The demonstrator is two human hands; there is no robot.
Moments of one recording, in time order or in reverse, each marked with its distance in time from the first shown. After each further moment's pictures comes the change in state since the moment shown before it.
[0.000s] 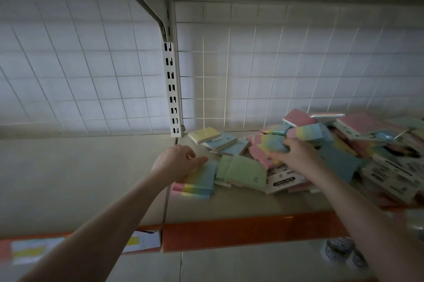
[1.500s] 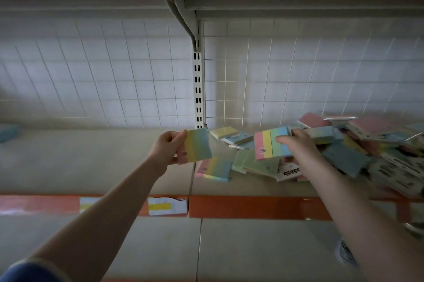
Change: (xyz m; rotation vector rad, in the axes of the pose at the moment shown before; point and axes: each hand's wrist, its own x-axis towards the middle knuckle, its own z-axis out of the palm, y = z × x) left_hand -0.061 -0.025 -0.044 -0.989 0.275 -0.219; right_hand -0.038 -0.051 -0.014 0.889 -0.029 0.203
